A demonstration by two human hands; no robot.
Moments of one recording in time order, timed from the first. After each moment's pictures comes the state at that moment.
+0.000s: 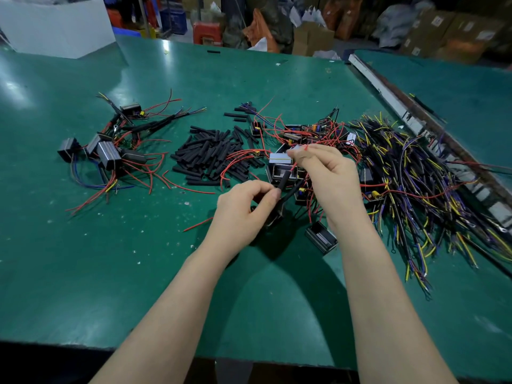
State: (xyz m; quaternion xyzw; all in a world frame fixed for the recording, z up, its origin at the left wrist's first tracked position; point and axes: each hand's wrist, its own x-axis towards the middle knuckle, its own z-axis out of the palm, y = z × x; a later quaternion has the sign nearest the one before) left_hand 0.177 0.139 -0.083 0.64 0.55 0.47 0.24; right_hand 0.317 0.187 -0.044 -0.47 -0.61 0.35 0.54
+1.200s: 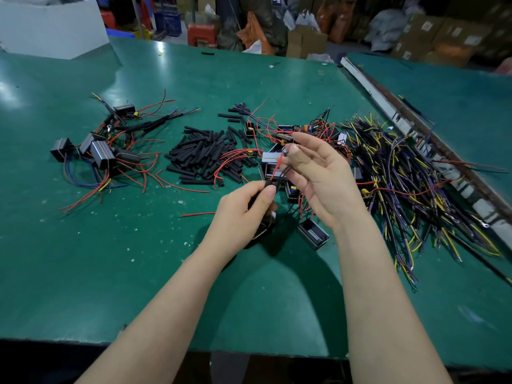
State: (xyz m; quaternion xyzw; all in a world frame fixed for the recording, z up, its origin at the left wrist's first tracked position) left_hand 0.185 0.138 -0.091 0.62 0.51 0.51 0.32; right_hand 0.324 0.186 -0.042 -0.30 -0.46 0.61 0.58
